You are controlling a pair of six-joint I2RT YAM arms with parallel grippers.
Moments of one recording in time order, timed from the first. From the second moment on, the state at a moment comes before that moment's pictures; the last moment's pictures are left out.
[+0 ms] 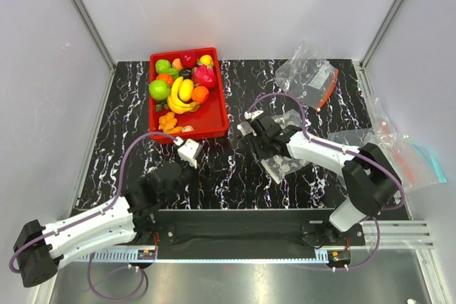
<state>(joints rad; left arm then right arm) -0.96 0.68 0.33 0.00 -0.24 -0.30 0.72 1.57 0.99 -0.44 0.14 0.23</state>
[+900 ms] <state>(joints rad) -0.96 0.79 0.37 0.00 -0.19 -0.30 0.76 1.44 0.99 -0.43 0.09 0.32</state>
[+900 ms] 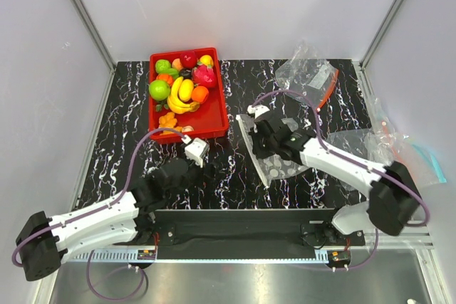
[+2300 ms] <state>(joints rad) -0.88 0.91 0.35 0.32 -0.05 -0.96 0.90 1.06 0.76 -0.20 -0.01 0.63</state>
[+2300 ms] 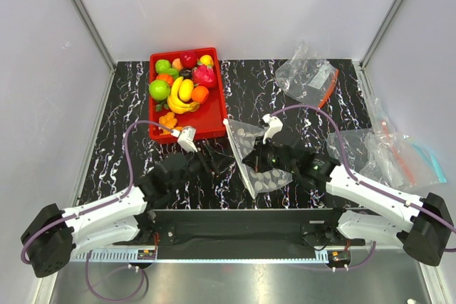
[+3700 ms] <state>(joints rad) -0.85 0.89 0.40 0.31 -0.10 -0.98 0.90 1.04 0.76 -0.21 -0.02 0.63</state>
